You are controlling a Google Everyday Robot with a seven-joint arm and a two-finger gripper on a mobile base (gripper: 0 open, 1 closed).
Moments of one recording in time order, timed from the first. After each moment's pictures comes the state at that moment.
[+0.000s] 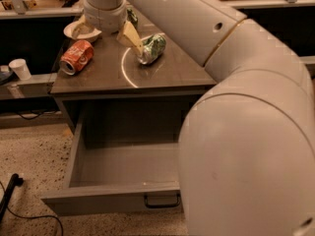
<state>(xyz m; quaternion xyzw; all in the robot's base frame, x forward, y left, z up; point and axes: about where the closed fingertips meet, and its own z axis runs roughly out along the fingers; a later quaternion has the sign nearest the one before) 0.674 0.118 0.919 -0.98 0.11 -0.15 0.10</state>
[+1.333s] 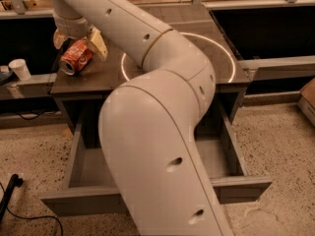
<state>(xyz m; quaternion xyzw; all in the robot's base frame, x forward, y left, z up) 0.725 0.219 0.877 -0.98 0.10 -0.14 0.09</state>
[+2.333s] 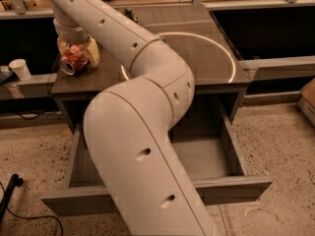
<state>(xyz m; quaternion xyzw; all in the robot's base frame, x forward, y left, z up) 0.747 0.236 0.843 -0.98 0.14 -0.11 0.10</state>
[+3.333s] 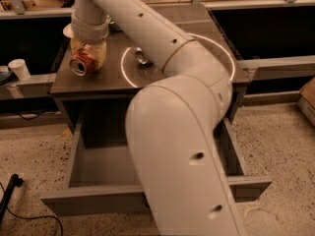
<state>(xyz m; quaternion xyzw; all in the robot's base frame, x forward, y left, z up) 0.716 0.209 0.855 -0.97 0.17 -0.04 0.18</state>
